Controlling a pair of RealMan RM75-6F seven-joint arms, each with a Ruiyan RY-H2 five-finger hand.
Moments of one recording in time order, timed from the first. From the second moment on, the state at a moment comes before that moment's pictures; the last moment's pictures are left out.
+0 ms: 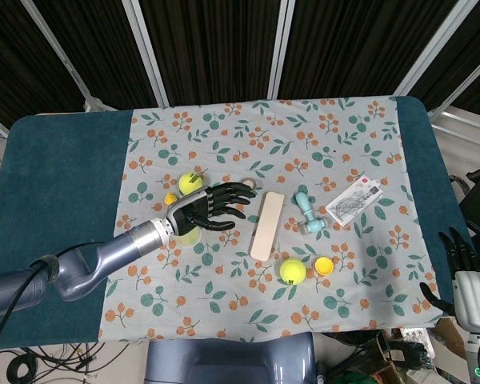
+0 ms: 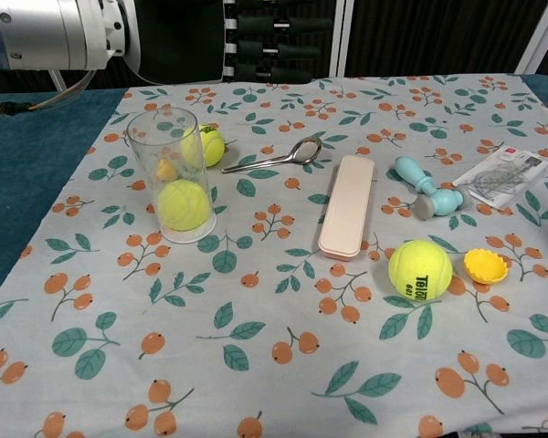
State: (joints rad) left arm -1.09 -1.31 -0.10 -1.49 1.56 0.78 -1.90; right arm 0.01 -1.14 0.09 -1.65 -1.50 1.57 -0.06
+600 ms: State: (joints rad) left arm -1.09 -1.30 -0.10 -1.50 1.56 0.79 -1.90; right arm 0.01 -1.14 0.09 -1.65 -1.49 1.57 -0.06
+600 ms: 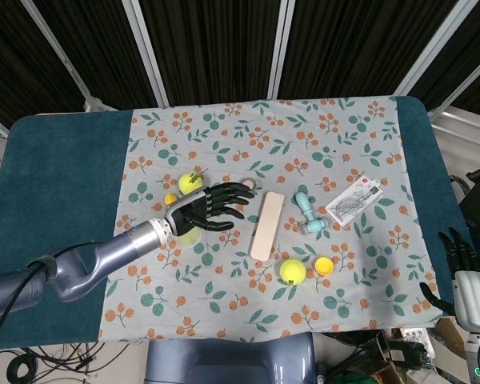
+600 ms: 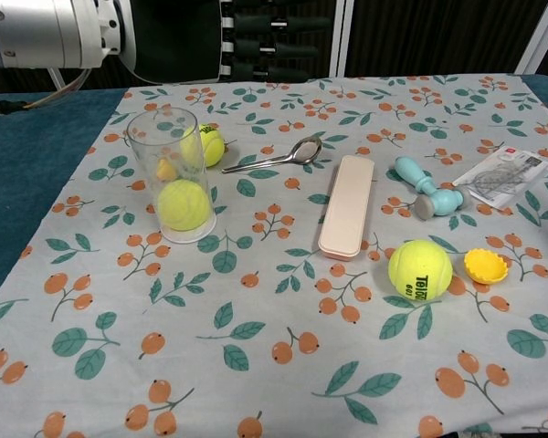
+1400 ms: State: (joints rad) left arm -1.06 -1.25 -0.11 -1.45 1.51 0.80 -1.66; right arm 0.02 -1.14 0.09 -1.64 -1.49 1.56 -0.05
